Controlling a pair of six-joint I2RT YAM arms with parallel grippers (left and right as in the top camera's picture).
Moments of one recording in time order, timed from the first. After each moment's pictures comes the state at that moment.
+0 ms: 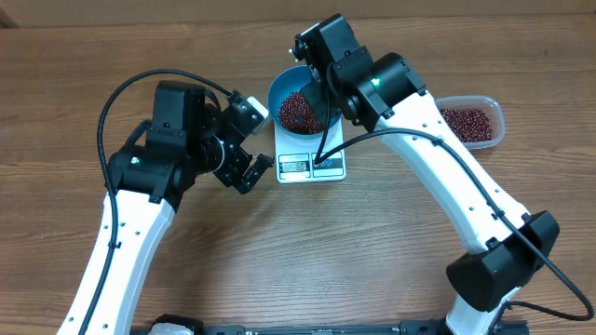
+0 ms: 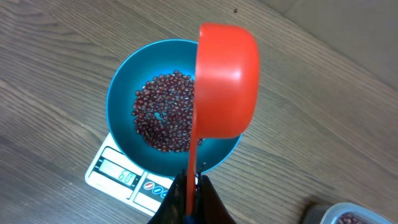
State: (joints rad) left arm -0.22 1.32 1.26 -0.87 0.35 0.48; right arm 0.58 1.89 1.98 -1.07 0.17 -0.03
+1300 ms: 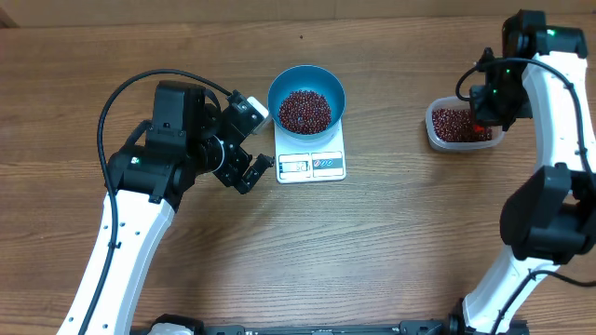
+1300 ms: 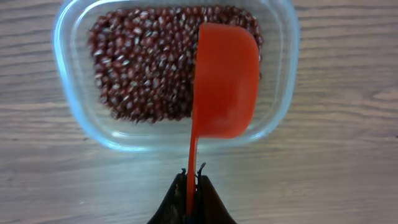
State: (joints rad) left arm -0.22 1.32 1.26 -0.87 0.35 0.48; right arm -0.16 2.05 1.93 -1.41 0.07 -0.16
